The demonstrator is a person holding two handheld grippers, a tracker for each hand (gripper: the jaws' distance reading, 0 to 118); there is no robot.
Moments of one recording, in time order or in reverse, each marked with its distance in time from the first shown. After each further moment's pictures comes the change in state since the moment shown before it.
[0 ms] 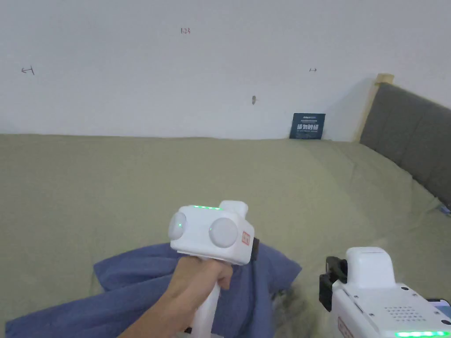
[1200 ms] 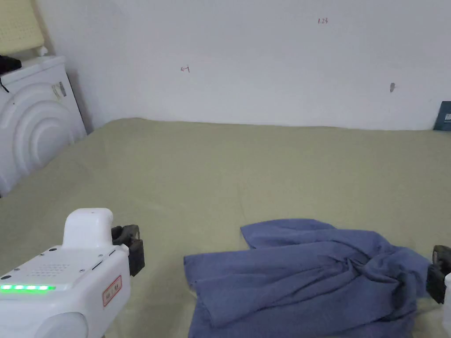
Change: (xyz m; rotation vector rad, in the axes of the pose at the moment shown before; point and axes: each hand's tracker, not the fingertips) left arm -0.159 -0.251 0.359 0.562 0.638 0.240; right arm -0.076 -0.005 0.050 0.099 0.133 0.025
